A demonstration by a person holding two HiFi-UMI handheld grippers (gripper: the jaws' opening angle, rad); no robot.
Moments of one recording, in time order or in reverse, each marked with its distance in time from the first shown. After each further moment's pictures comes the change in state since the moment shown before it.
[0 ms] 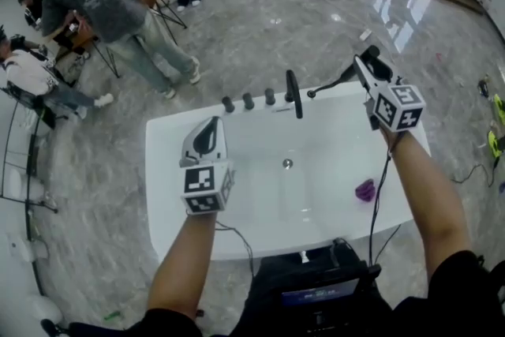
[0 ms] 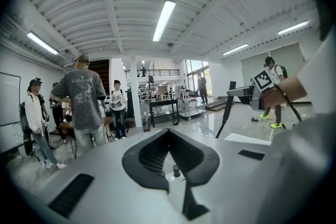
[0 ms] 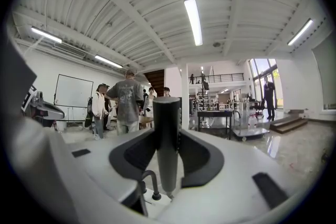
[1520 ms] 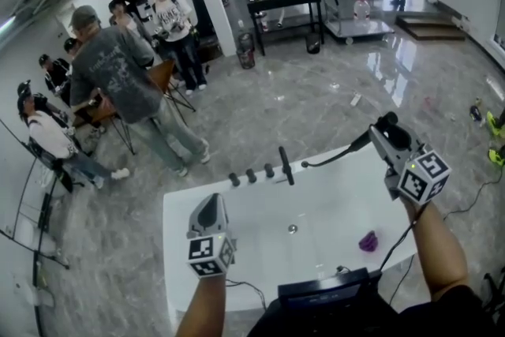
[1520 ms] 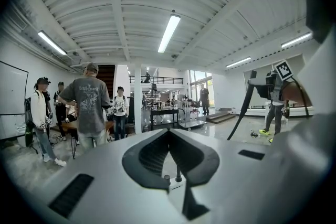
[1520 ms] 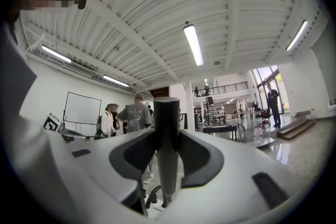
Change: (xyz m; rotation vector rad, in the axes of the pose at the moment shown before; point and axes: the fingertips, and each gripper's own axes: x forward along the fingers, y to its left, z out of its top) left arm -0.083 -0.031 0.076 -0.079 -0.095 0.025; right arm -0.184 -0.002 0.157 0.034 -0.171 0.070
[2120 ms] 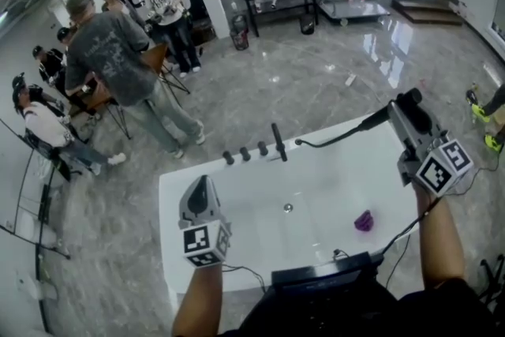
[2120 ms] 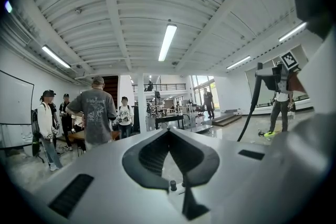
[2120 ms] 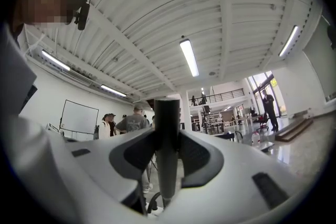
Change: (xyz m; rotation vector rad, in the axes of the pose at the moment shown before) left arm -0.046 -0.003 0.014 0.065 -0.090 0.057; right arm -0.074 0.011 0.042 0.016 -0.118 -0.045
